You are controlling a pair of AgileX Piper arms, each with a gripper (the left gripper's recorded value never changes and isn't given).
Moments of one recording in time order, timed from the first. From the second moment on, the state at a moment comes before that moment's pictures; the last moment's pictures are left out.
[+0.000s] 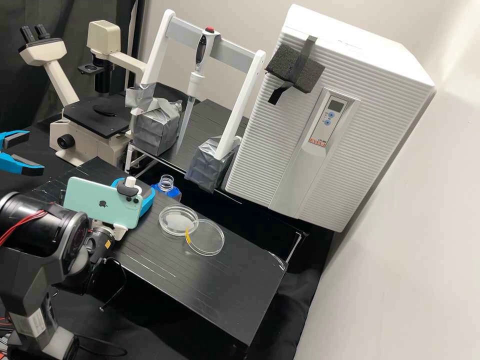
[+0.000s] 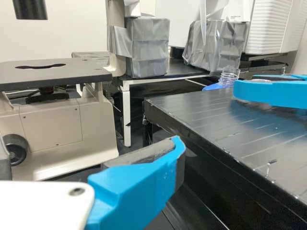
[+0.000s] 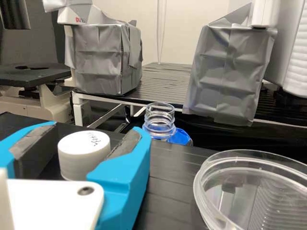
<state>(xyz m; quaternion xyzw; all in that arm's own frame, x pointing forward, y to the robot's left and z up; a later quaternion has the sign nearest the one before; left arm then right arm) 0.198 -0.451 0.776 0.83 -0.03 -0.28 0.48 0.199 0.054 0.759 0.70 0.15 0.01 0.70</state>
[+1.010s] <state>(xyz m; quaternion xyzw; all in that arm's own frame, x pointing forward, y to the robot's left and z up) 0.197 -0.451 0.776 0.83 -0.03 -0.28 0.48 0.198 0.054 0.763 0.70 0.14 0.01 0.70</state>
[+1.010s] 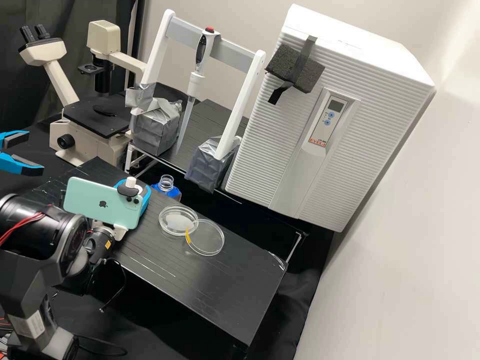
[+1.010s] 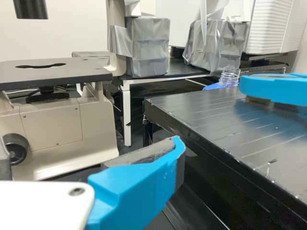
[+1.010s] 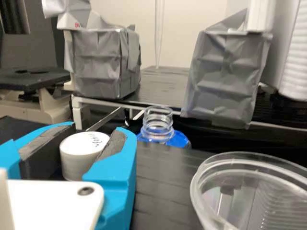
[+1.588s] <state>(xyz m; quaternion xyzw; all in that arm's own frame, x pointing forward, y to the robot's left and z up) 0.198 -0.450 0.777 0.83 -0.03 -0.27 0.48 0.230 0.075 0.788 0.71 0.11 0.08 0.70</state>
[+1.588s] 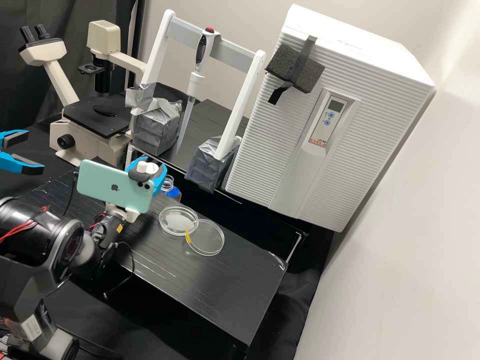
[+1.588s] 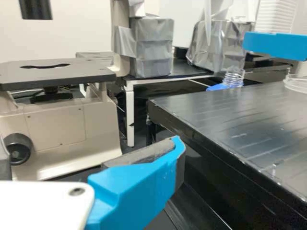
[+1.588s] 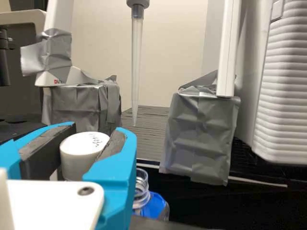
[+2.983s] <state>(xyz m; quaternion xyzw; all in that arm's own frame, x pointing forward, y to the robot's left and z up) 0.201 -0.447 0.777 0.83 -0.02 -0.26 0.48 0.292 0.067 0.777 0.69 0.07 0.03 0.72</state>
